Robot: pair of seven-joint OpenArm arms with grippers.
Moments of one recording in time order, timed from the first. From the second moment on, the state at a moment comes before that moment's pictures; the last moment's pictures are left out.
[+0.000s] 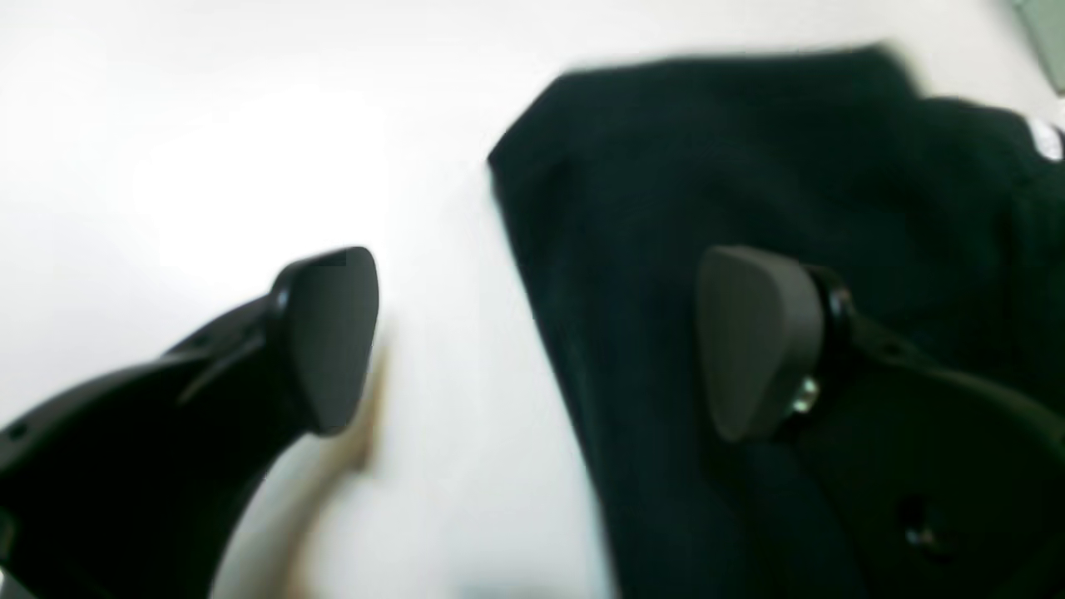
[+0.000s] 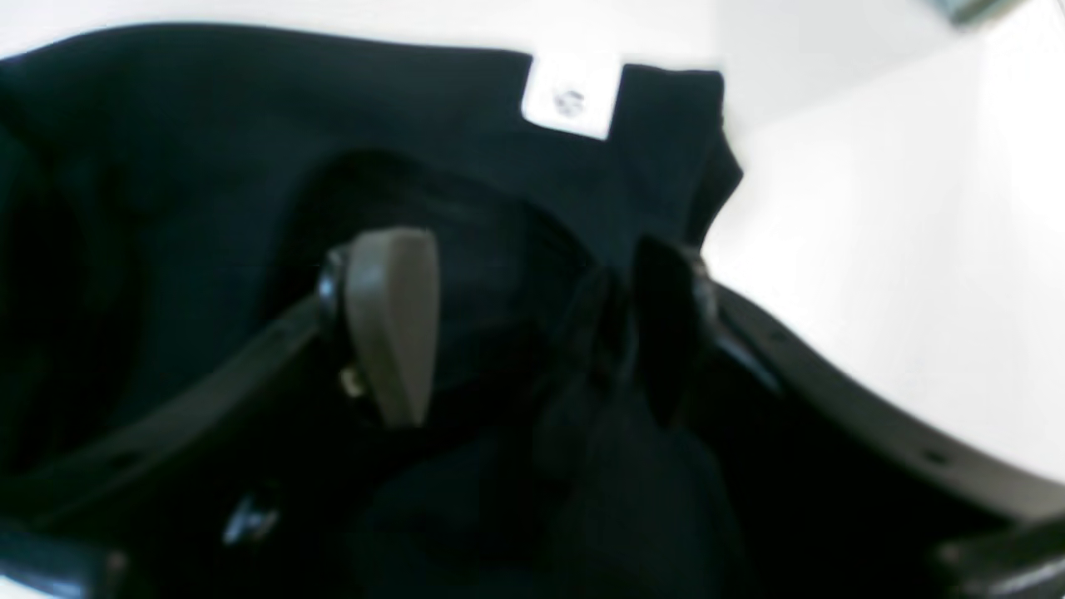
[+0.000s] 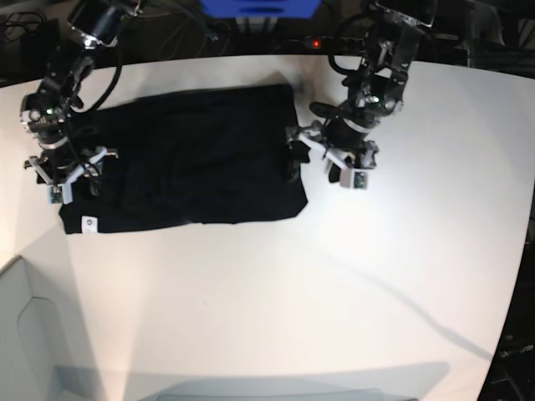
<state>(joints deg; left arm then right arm) 14.6 -14.3 13.5 96.8 -32.9 1.3 25.0 -6.1 3.0 36.6 94.1 -1.0 39.1 -36.0</state>
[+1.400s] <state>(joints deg) 10.2 -12.2 13.8 92.1 -32.6 0.7 25.2 -5.9 3.8 42.6 89.8 -1.4 39.3 -37.0</state>
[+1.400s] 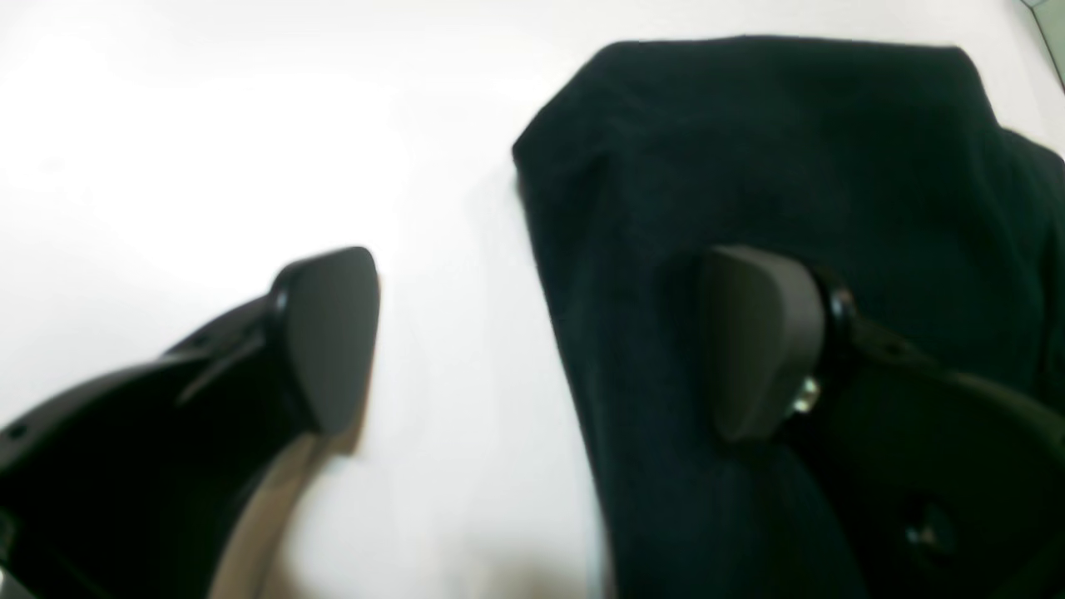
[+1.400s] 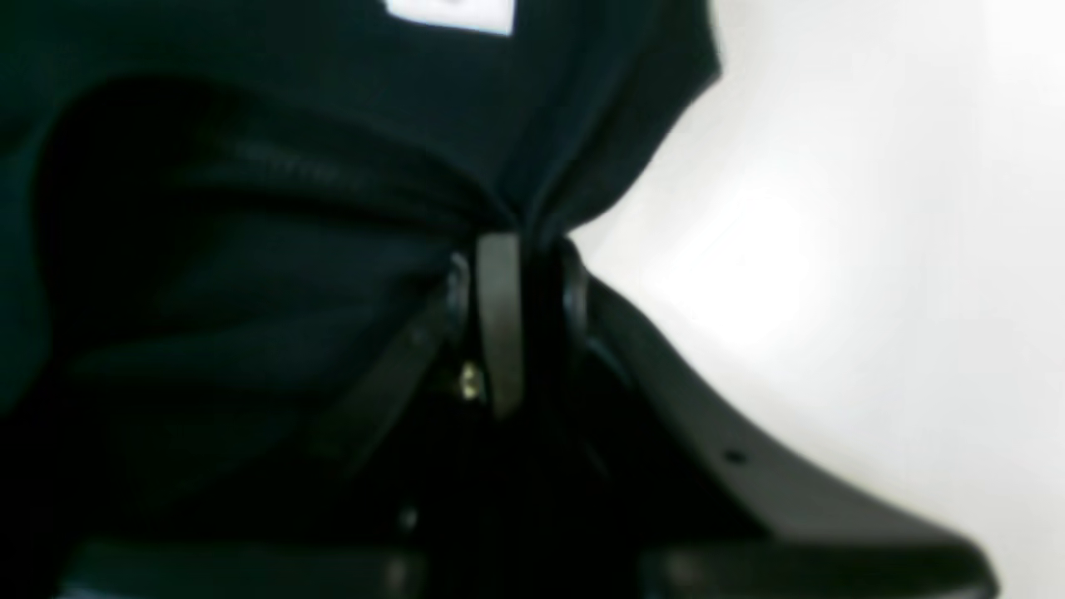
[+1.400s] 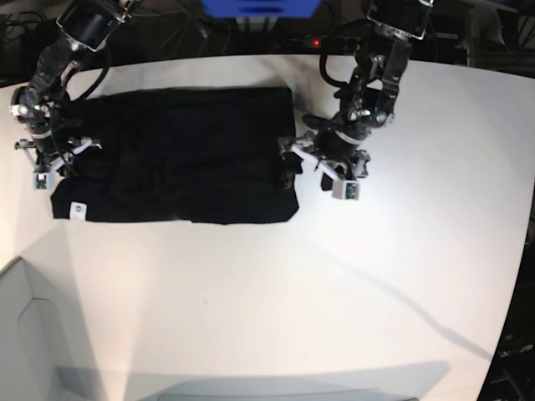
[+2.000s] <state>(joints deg) 6.5 -12.1 13.8 87.6 -32.9 0.5 23.5 -17.2 -7.9 7.0 117.3 -1.5 39.3 -36.1</state>
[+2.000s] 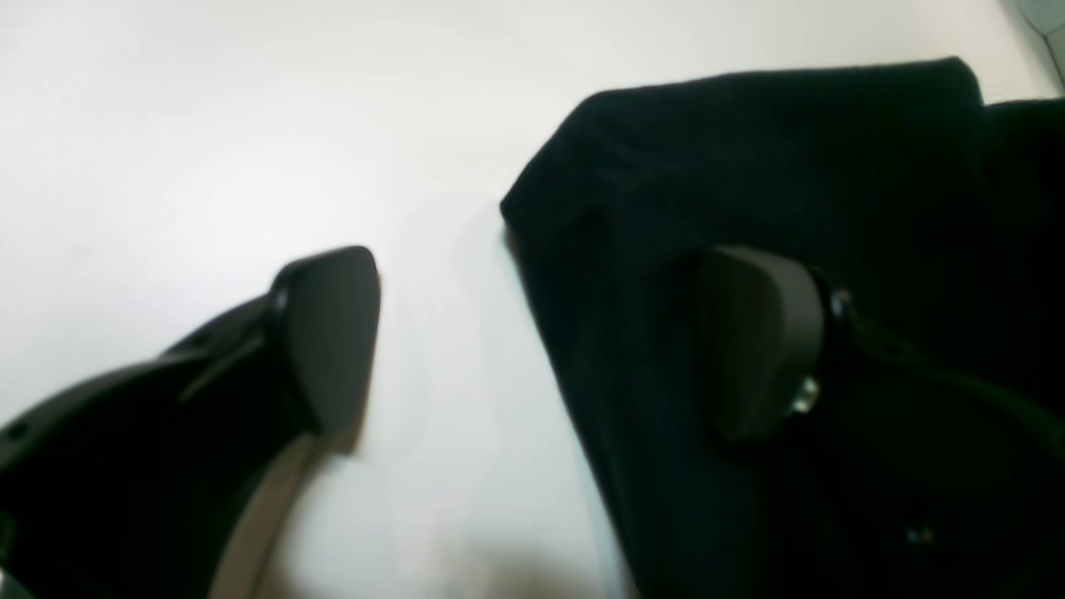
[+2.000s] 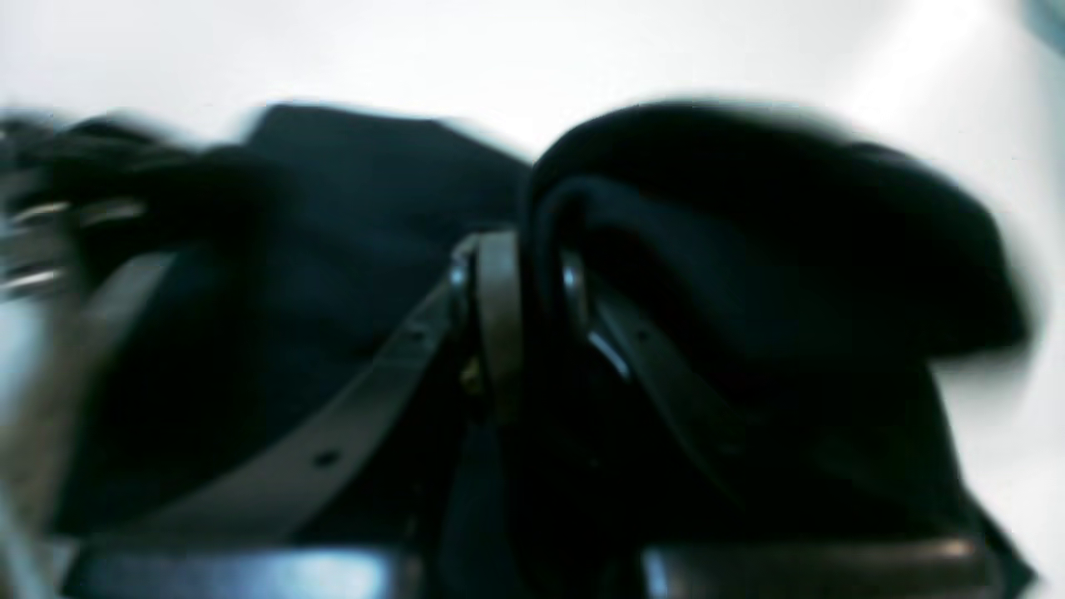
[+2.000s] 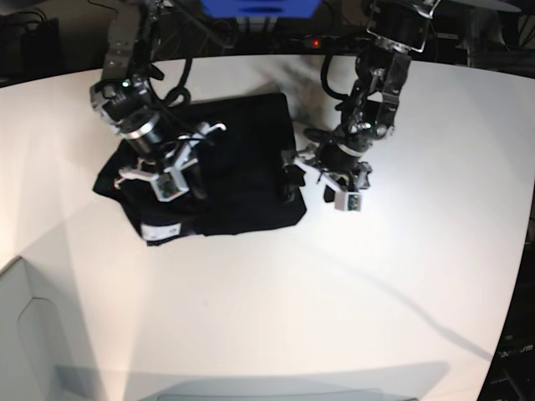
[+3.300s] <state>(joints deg) 20.3 -14.7 -0.7 103.5 -33.0 1.5 25.7 -4.8 -2.6 -14.4 103.6 -0.8 37.3 -35.2</state>
